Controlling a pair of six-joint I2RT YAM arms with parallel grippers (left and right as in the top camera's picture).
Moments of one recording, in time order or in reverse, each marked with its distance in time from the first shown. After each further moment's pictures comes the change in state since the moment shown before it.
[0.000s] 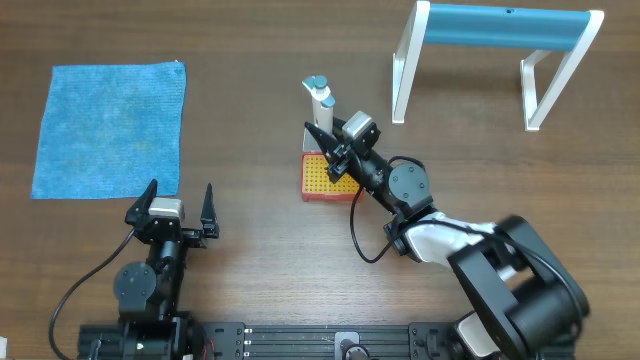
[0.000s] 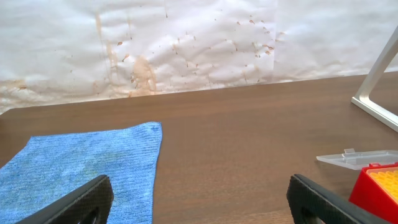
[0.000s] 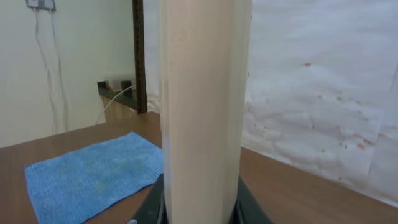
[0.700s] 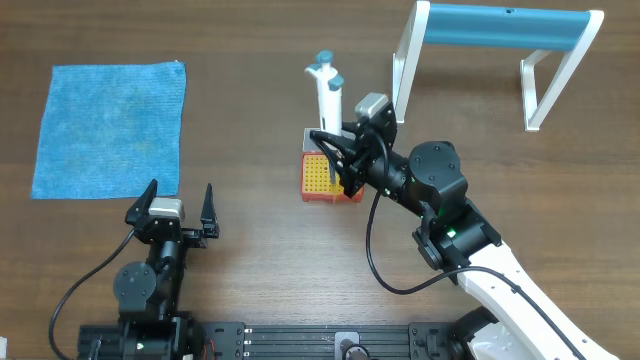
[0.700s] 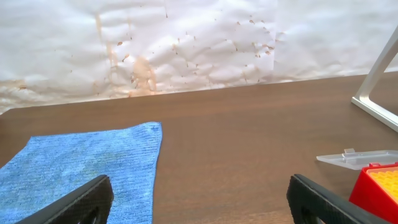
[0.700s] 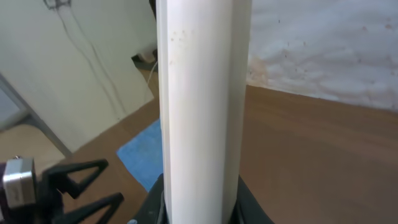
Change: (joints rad) left arm 0.000 0.000 0.000 0.000 0.000 0.000; right arm 0.002 -0.541 0.206 -1.035 -0.116 0.267
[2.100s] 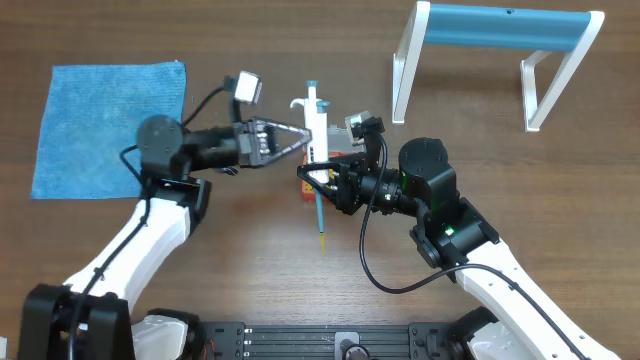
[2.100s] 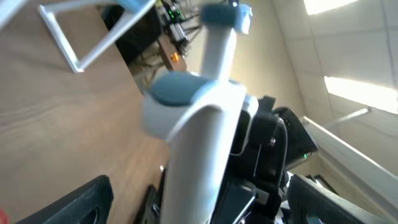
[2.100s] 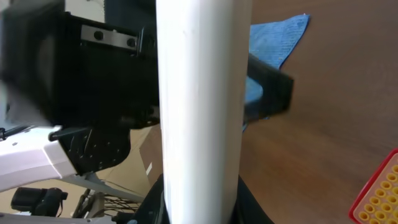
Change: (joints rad) left arm -0.200 1.393 0.655 1.023 1.177 -1.435; right arm 0.000 0.015 0.002 -0.156 -0.285 0.362
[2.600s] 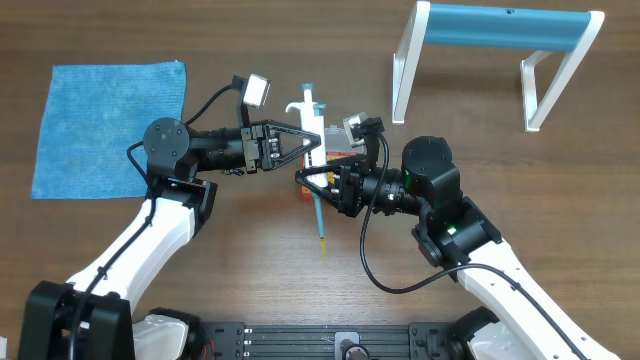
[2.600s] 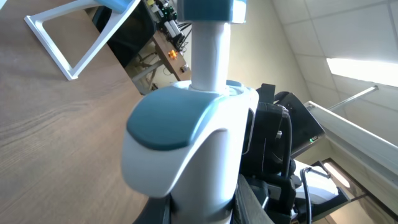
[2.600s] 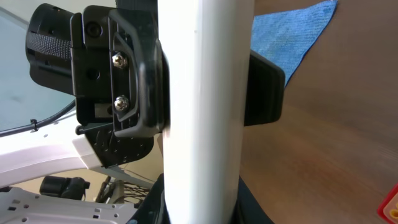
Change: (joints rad) left arm -0.046 0.006 0.003 0.037 -0.009 0.067; right arm -0.008 -0.003 0.006 0.008 -0.093 0.035
